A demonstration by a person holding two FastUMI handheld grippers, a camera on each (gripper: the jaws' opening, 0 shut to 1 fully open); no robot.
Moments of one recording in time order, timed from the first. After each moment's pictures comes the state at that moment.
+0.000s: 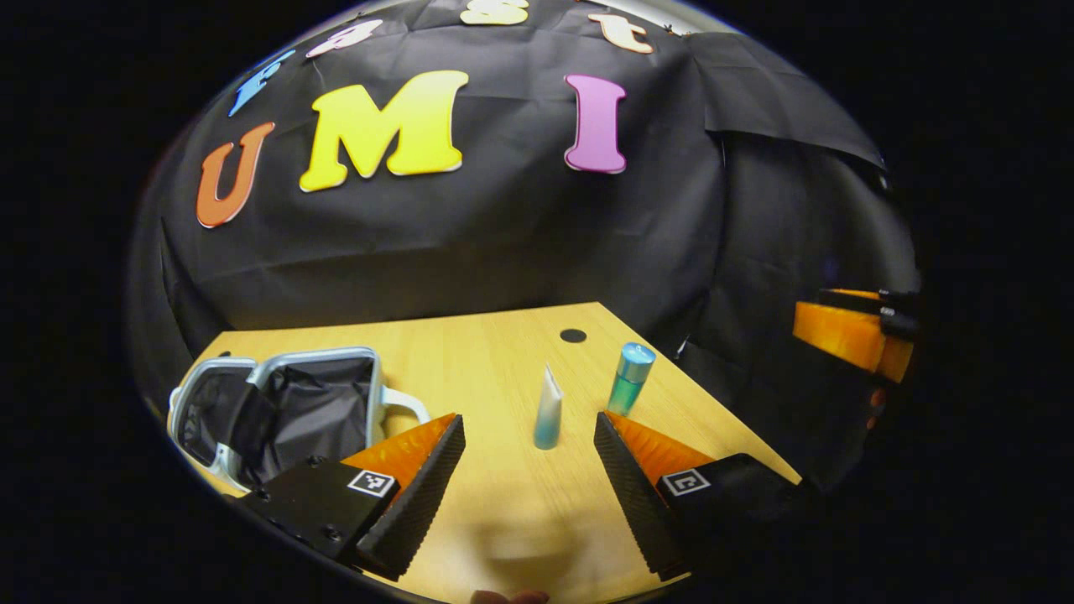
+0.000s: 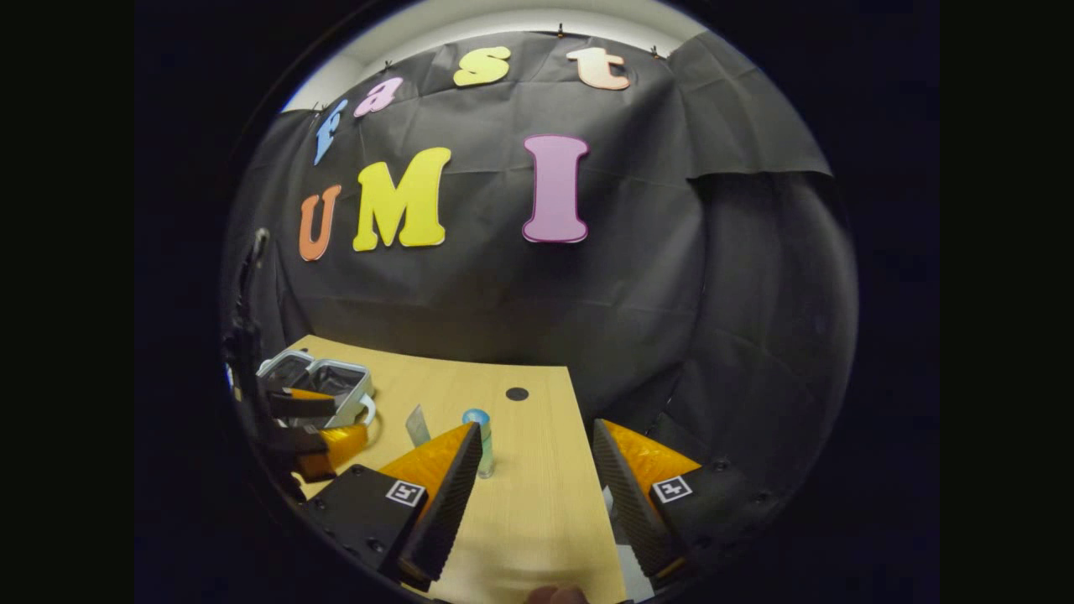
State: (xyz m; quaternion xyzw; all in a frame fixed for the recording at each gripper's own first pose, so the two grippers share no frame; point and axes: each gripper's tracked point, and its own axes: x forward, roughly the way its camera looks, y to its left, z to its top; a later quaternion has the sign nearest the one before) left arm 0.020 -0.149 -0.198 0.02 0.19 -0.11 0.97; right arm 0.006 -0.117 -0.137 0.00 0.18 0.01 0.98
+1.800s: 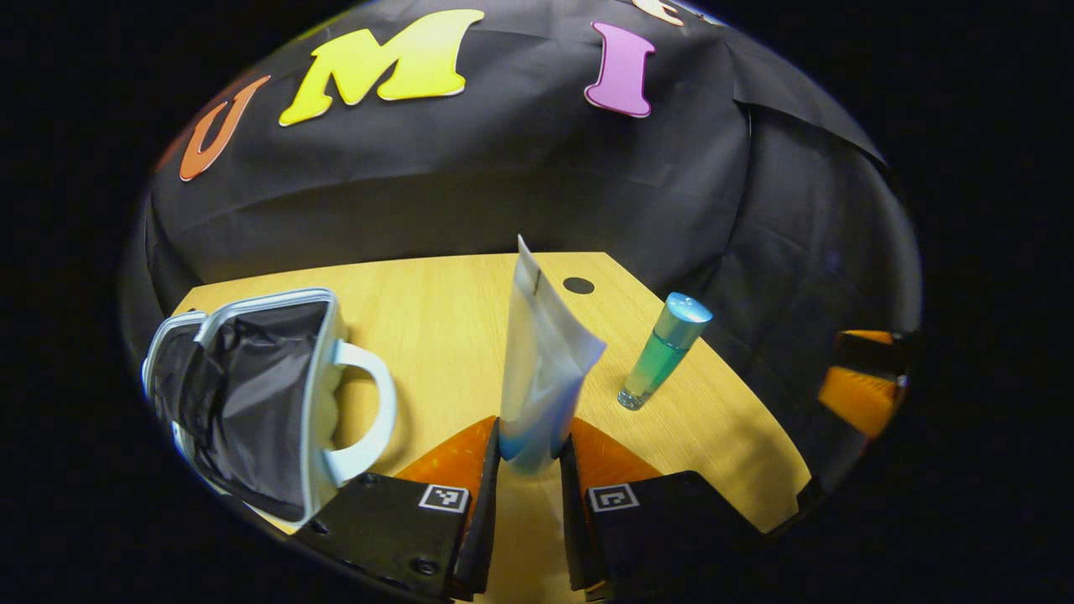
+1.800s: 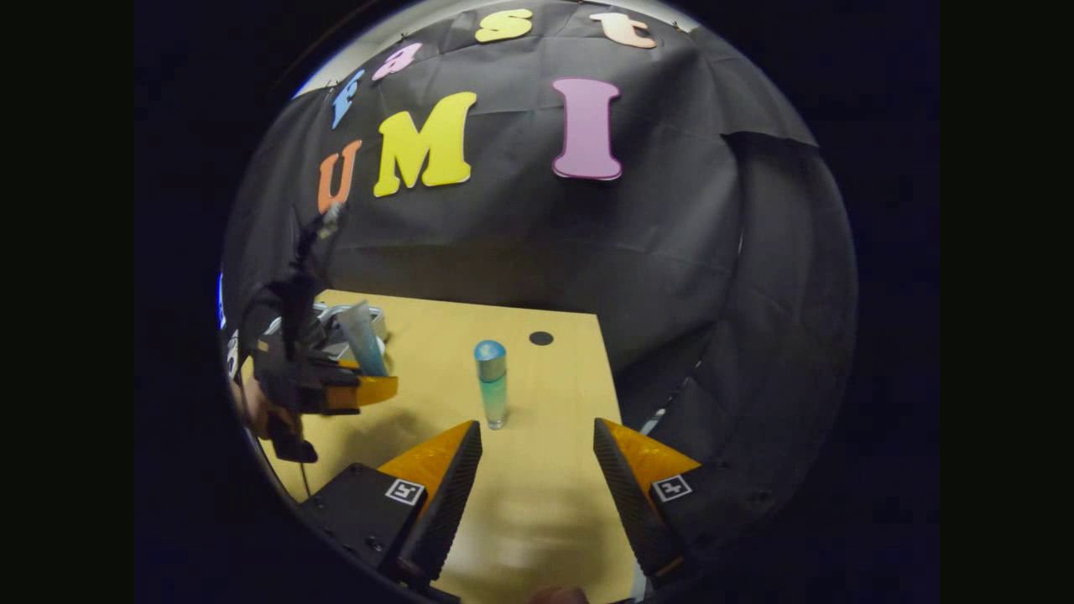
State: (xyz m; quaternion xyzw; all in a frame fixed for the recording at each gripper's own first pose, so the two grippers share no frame) left arm 0.036 -0.128 -0.233 -0.01 0.27 -0.12 0.96; right arm 0.020 -0.084 -0.226 -0.01 0.25 0.08 0.96
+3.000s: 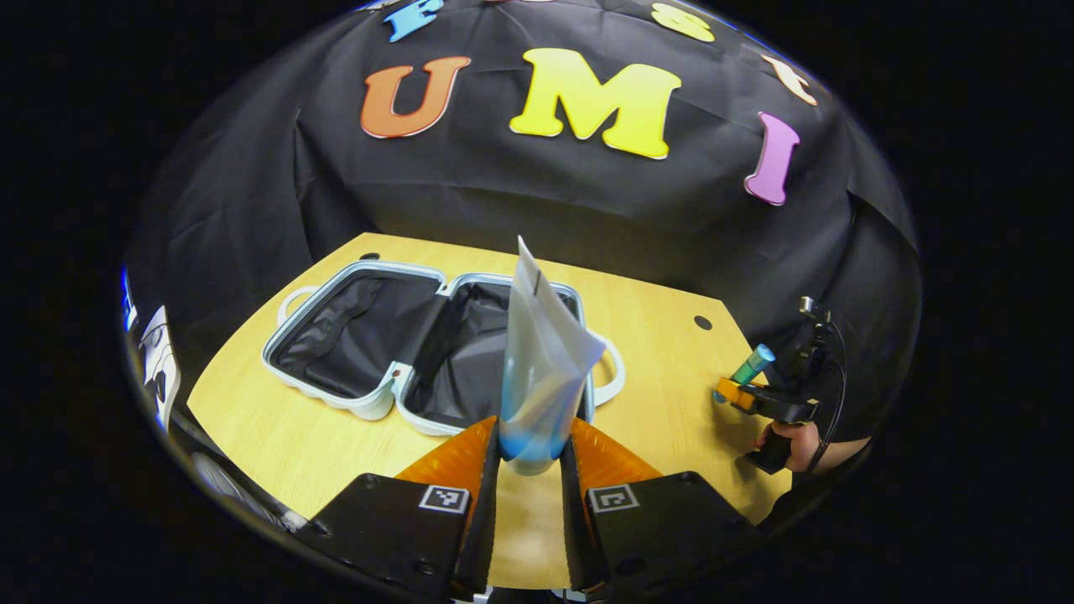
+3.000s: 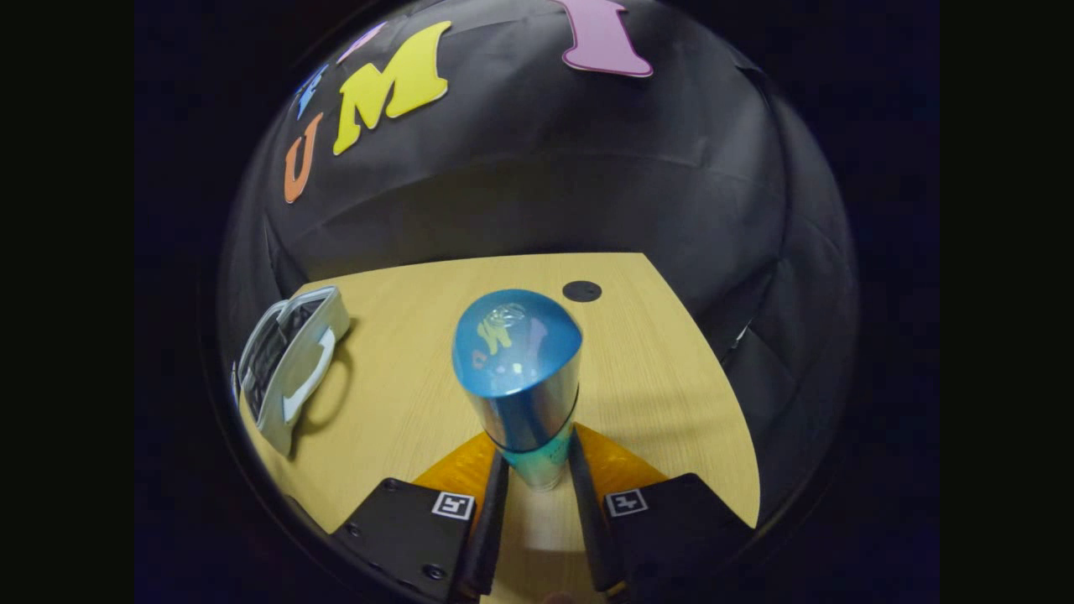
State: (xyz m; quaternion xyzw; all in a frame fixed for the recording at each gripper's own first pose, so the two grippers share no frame) left arm -0.096 0.078 -0.165 -0.12 0.29 0.08 0.94; right arm 0.144 -0.017 -0.351 0.05 0.34 0.06 0.94
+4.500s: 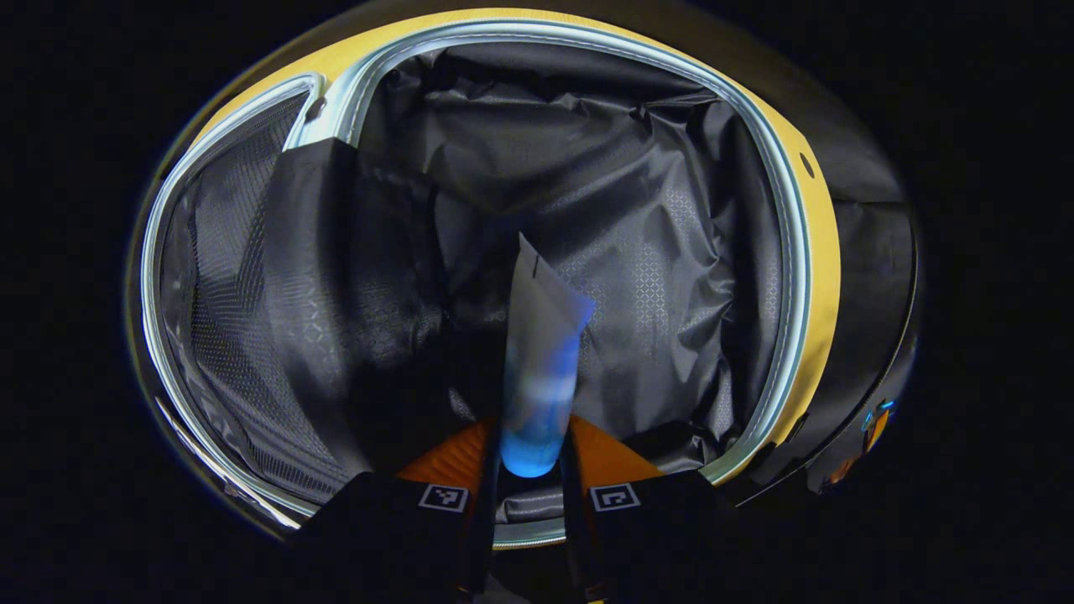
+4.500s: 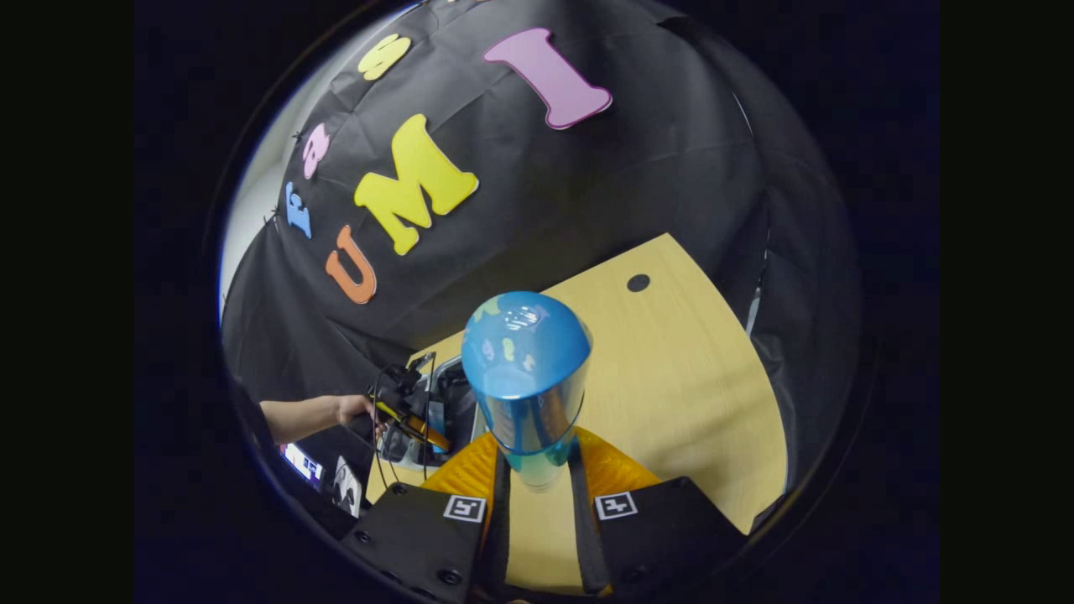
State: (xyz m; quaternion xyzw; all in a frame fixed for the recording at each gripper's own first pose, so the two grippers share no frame) left arm 0.008 0.164 -0.330 -0.09 0.73 -0.06 0.67; right arm -0.007 0.015 -0.161 0.28 0.35 0.14 0.88
